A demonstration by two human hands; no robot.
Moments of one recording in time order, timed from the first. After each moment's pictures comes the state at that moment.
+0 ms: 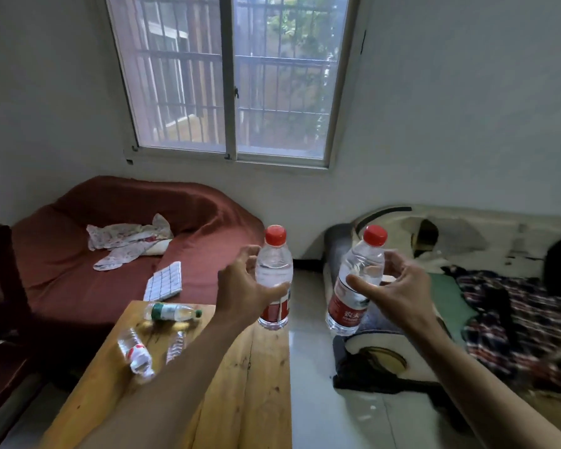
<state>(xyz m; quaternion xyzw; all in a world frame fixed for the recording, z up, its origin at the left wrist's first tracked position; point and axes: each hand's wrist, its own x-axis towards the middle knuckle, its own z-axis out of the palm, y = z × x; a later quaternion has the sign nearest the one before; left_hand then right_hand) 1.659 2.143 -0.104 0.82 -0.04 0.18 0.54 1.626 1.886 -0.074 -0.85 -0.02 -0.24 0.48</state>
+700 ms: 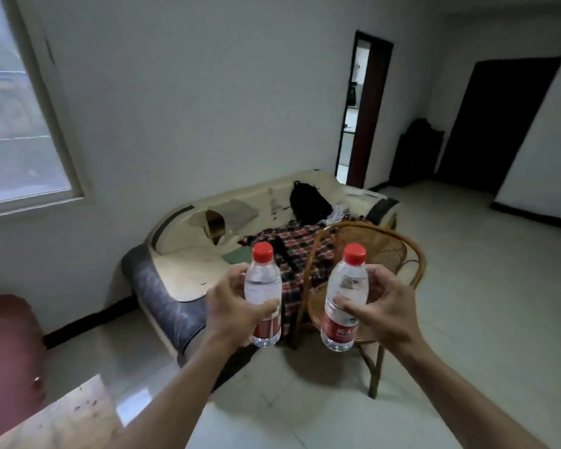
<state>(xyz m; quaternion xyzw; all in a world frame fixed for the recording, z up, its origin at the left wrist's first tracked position) 1.525 1.866 -0.087 0.74 -0.36 -0.04 0.57 1.318 1.715 -0.063 -0.80 0.25 -0.43 0.33</state>
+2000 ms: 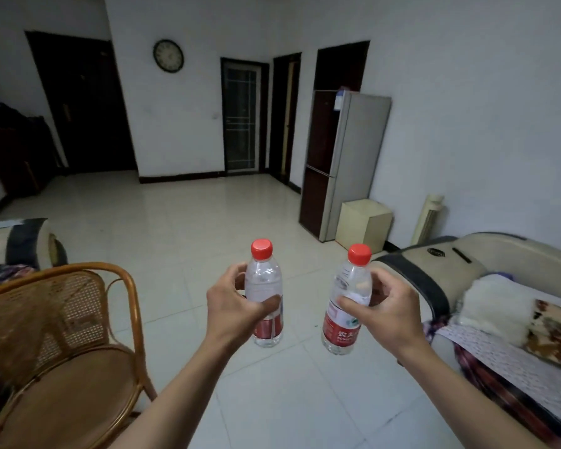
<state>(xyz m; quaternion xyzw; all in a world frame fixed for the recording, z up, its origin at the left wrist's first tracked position) 1.264 1.549 -0.083 0.34 -0.71 -0.39 0.47 1.060 1.705 -0.062 -0.47 0.70 -0.54 0.00</state>
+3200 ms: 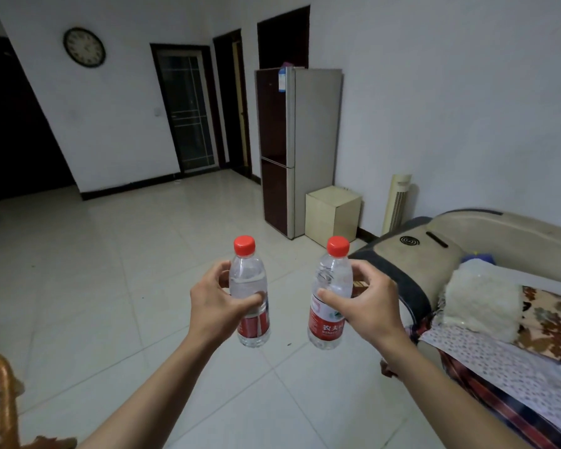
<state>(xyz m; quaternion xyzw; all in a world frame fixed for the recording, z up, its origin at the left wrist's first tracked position) 0.941 1.425 -0.089 0.33 -0.76 -0.39 0.40 0.759 1.601 -0.090 -0.39 0.73 -0.56 0.01</state>
